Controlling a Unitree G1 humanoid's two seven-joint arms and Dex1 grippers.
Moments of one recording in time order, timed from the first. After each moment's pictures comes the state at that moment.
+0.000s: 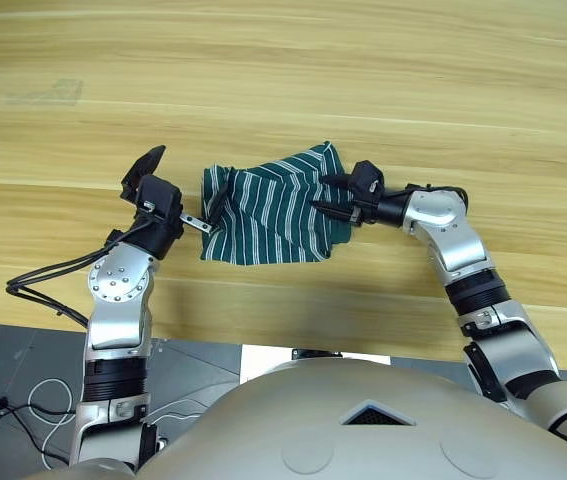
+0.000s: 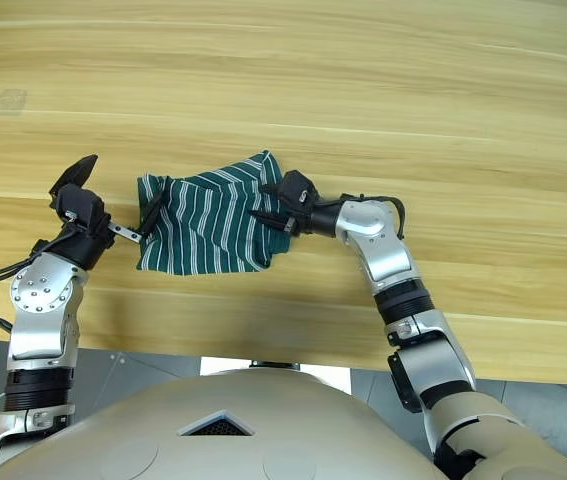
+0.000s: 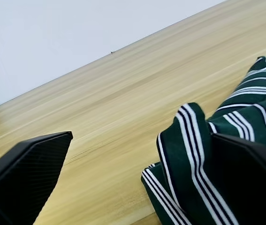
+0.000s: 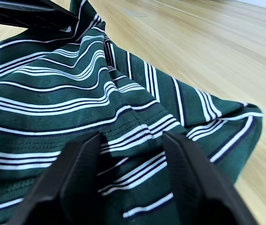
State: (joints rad) left arm 0.23 0.42 0.08 -0.08 -0.08 -0.11 -0.43; right arm -0.27 -0.25 0.34 0.36 0.09 0.00 0.86
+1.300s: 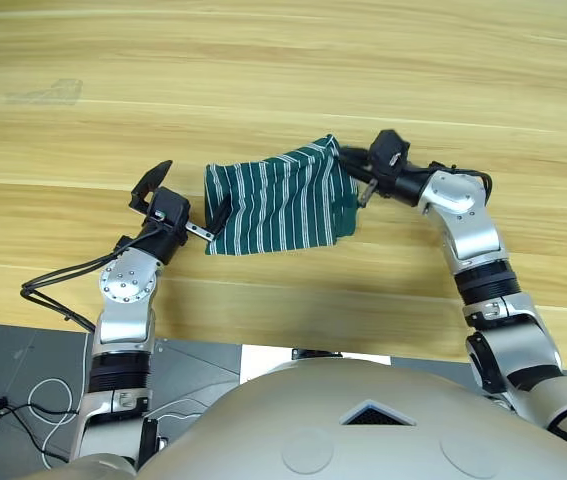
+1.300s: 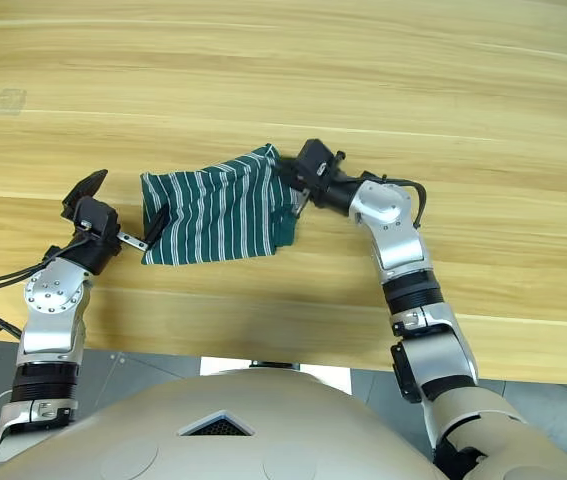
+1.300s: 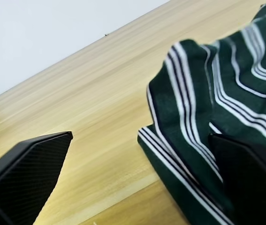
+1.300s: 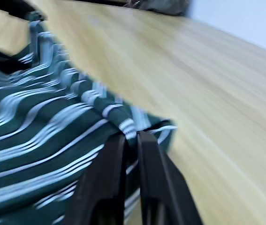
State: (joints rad) left arm 0.21 0.42 0.05 0.08 -0.01 -0.22 -0.43; right arm -0.32 -0.23 0.21 0.37 0.05 -0.09 0.70
